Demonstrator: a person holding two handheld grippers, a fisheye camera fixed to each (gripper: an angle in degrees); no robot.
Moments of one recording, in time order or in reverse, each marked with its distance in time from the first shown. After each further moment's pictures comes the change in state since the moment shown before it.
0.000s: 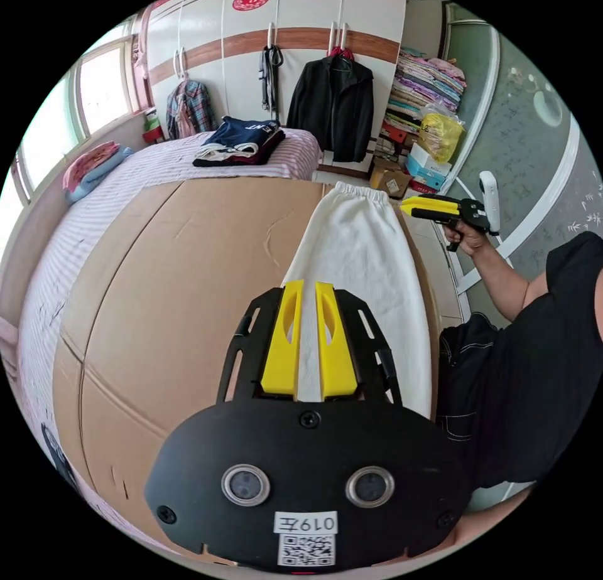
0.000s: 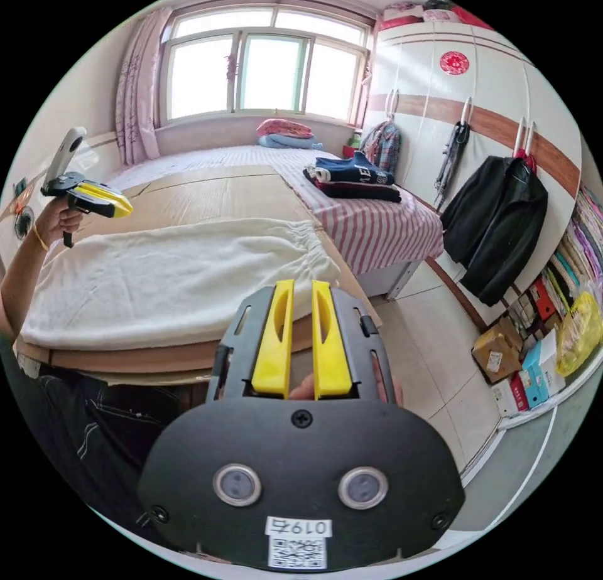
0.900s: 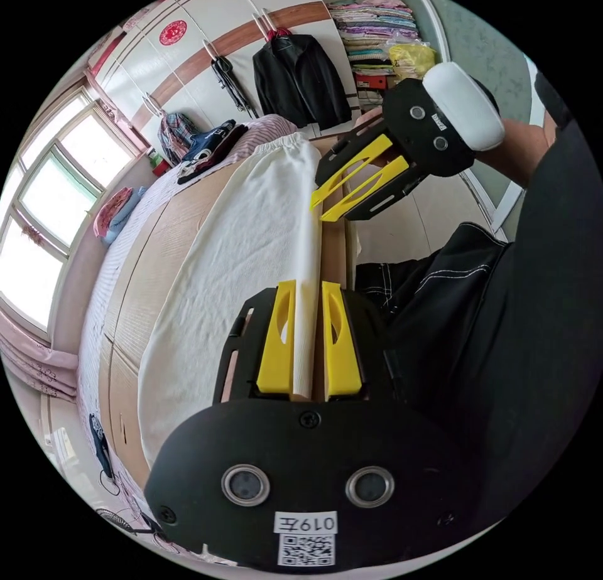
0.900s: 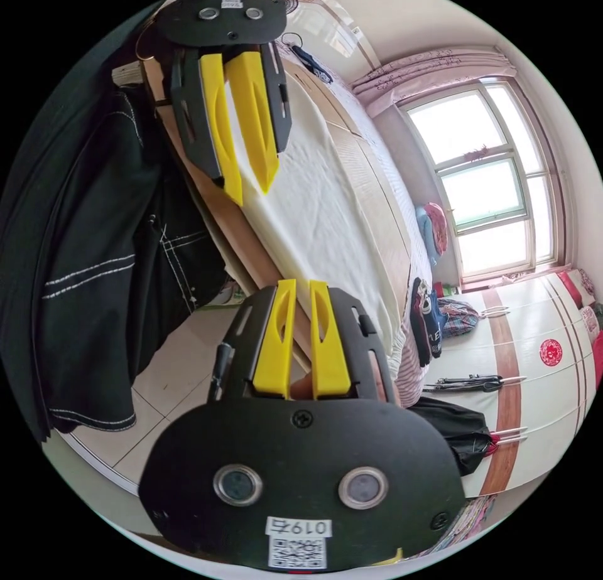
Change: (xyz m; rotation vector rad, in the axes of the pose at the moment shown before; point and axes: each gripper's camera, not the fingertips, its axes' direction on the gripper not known) left arm 0.297 0.127 -0.023 -0.078 -0.297 0.219; right arm -0.290 -0.015 0.030 0.007 0.054 -1.046
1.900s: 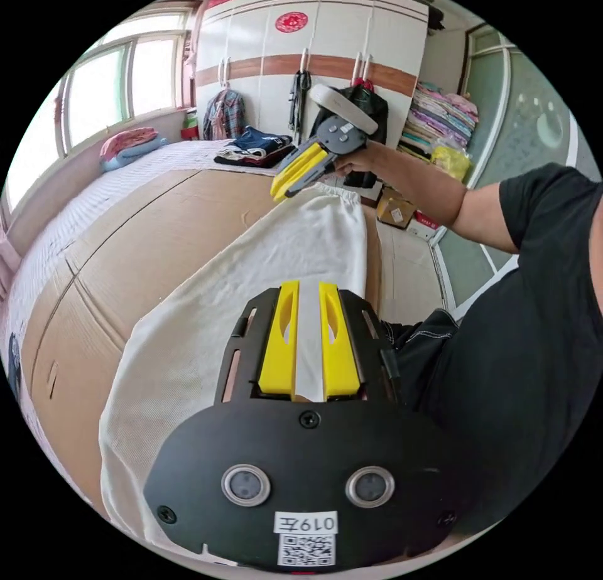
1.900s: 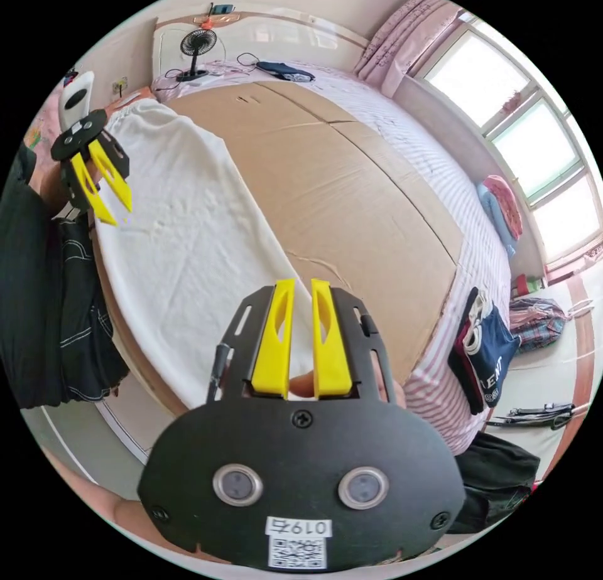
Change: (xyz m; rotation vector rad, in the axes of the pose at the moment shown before) left arm -0.165 0.078 -0.048 0.202 0.272 -0.421; right arm 0.318 -0.107 0.321 0.010 -0.496 0.080
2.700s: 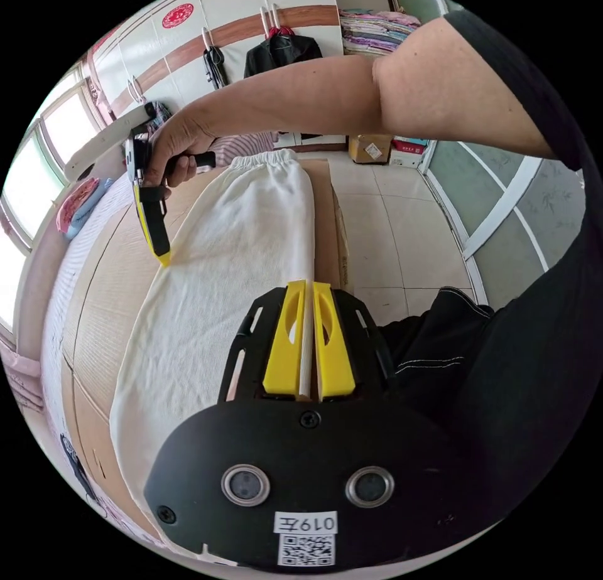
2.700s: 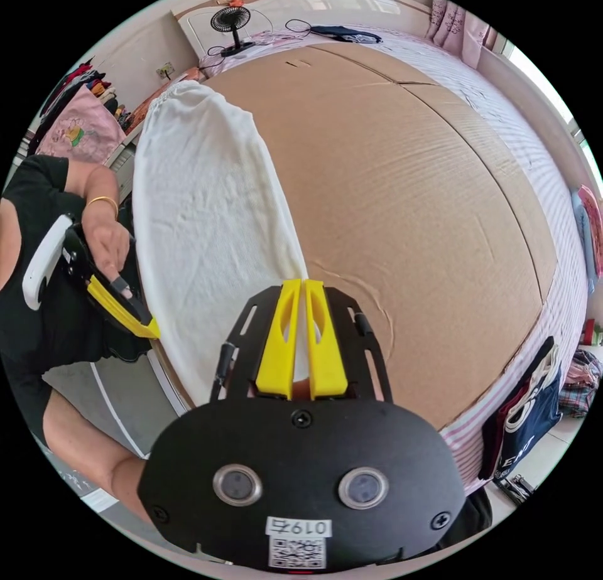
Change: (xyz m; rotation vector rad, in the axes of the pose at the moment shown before) left arm 0.091 -0.051 0.129 -0.205 -0.061 0.345; right arm 0.204 -0.068 0.175 -0.132 -0.346 -0.145
